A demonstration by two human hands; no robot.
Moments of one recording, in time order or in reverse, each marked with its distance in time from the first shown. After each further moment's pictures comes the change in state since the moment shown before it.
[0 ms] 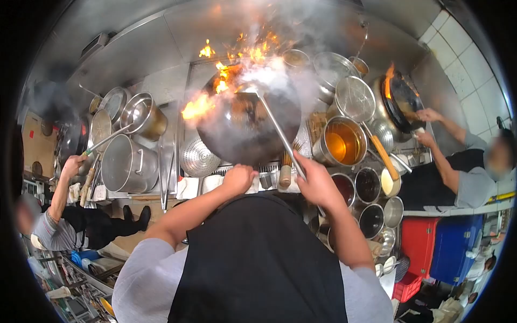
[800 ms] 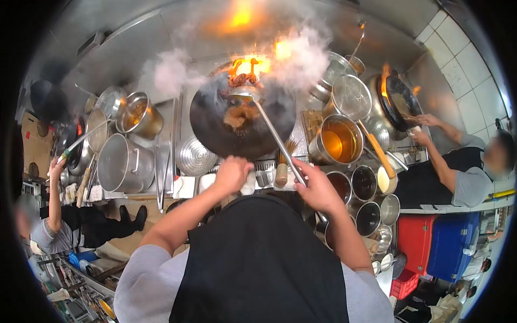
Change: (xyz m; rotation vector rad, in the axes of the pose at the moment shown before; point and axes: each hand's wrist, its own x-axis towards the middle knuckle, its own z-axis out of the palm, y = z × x) left_hand 0.002 0.027 -0.056 0.012 0.084 0.021; right_hand -0.018 -0.001 -0.005 0.191 -0.047 0.072
